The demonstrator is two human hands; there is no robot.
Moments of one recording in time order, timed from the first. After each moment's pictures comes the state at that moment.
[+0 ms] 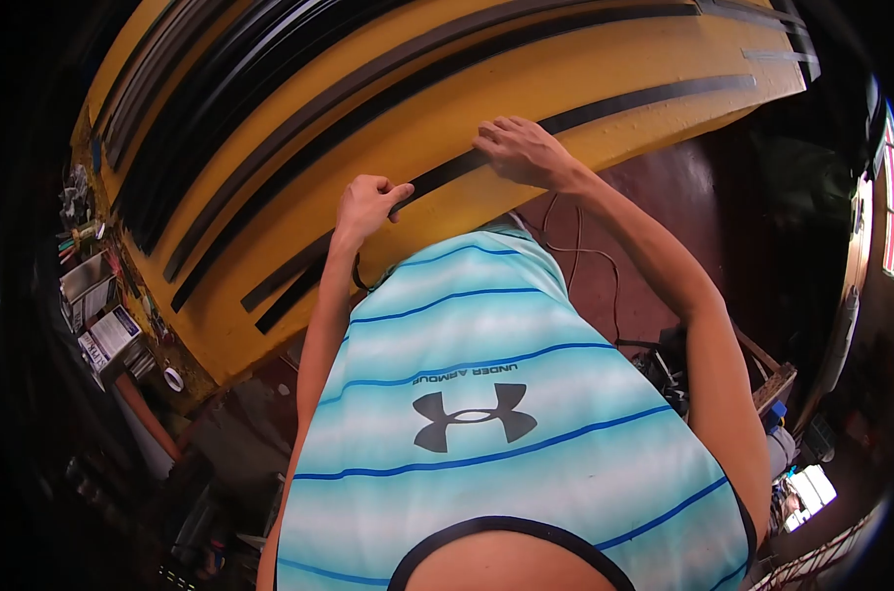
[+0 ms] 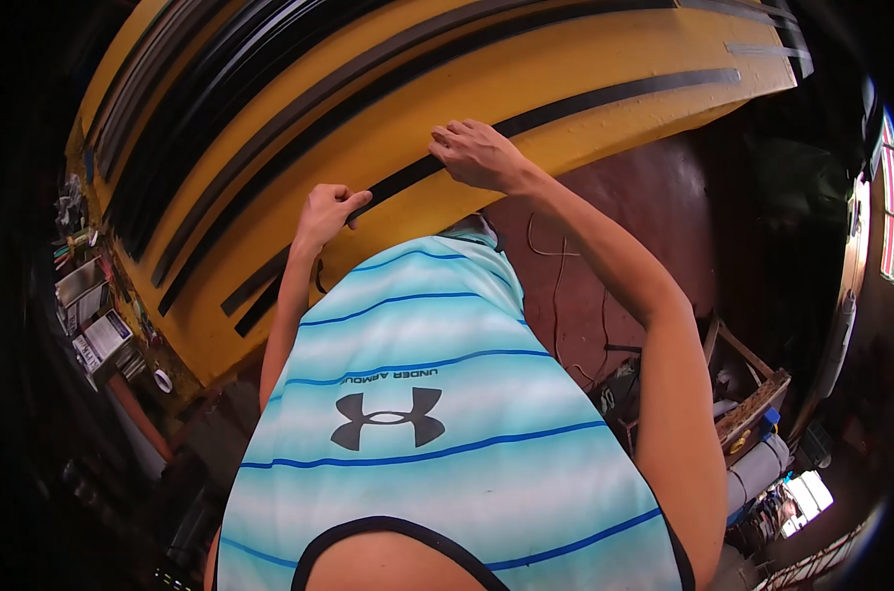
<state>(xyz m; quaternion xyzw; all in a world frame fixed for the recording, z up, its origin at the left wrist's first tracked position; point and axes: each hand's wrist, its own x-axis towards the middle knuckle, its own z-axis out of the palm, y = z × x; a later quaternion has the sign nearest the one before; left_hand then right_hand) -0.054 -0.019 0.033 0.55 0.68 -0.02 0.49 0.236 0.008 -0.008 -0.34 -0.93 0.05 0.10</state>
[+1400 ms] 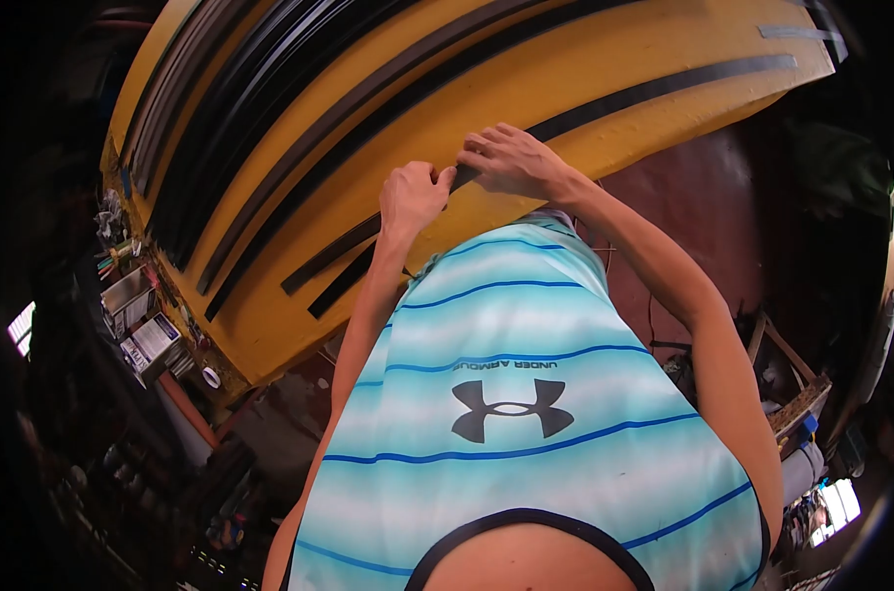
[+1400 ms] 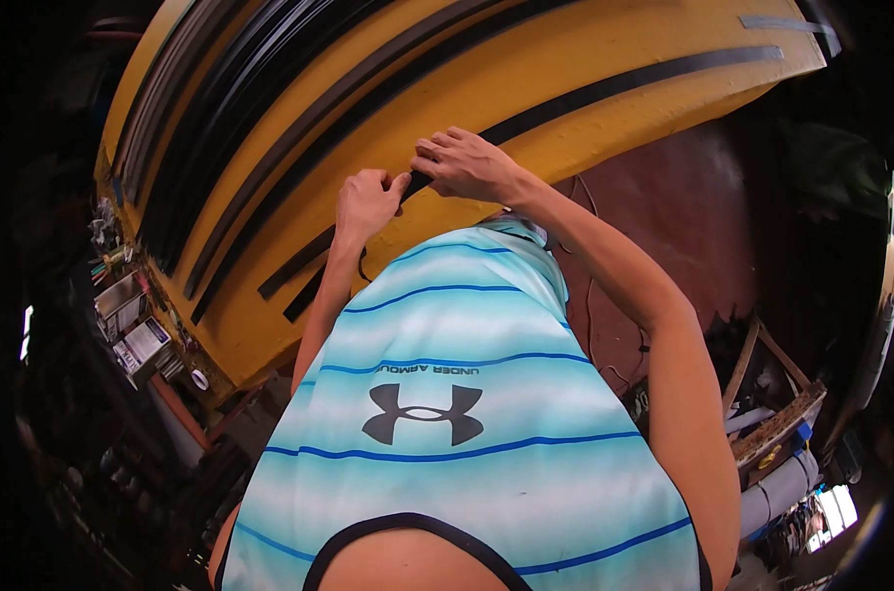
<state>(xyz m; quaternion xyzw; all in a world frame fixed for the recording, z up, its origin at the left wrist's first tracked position) 0.045 0.007 0.038 0.60 0.67 -0.02 0.44 0.254 0.013 -0.014 -0.32 -0.92 0.12 0.19</state>
